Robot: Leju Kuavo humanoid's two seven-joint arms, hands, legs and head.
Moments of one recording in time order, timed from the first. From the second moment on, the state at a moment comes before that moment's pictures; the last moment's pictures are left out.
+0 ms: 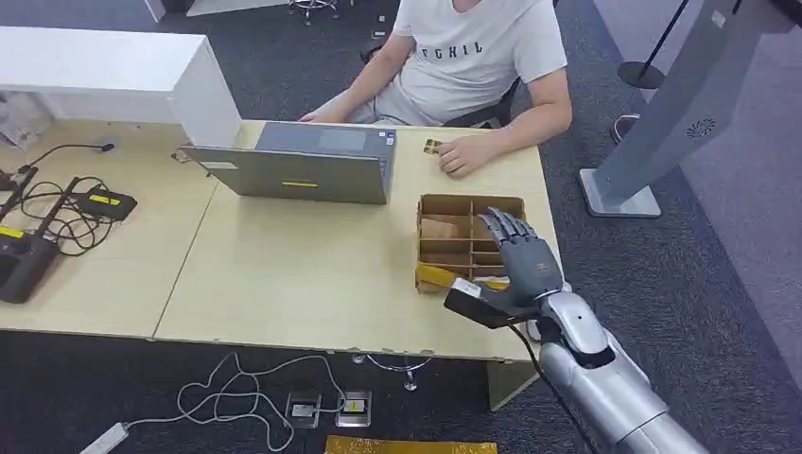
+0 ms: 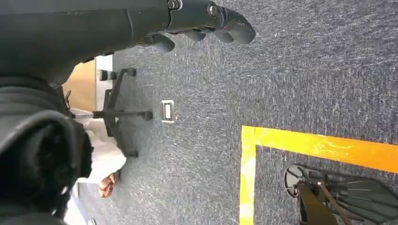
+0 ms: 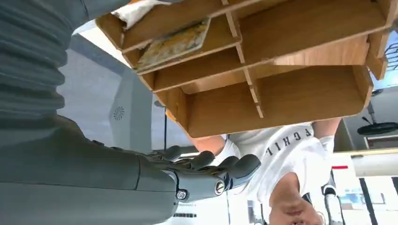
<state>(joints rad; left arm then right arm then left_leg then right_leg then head) -0.17 0.18 -1.46 -0.17 1.31 0.20 0.10 -0.48 -0.29 0.68 -1.20 0.92 -0.22 0.03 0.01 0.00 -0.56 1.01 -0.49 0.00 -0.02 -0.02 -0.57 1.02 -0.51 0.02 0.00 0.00</state>
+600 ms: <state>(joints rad) -0.17 0.18 -1.46 -0.17 1.31 0.20 0.10 -0.55 -0.26 0.71 -1.10 0.87 -0.18 0.02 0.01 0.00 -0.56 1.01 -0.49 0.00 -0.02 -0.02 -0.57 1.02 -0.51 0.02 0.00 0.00</state>
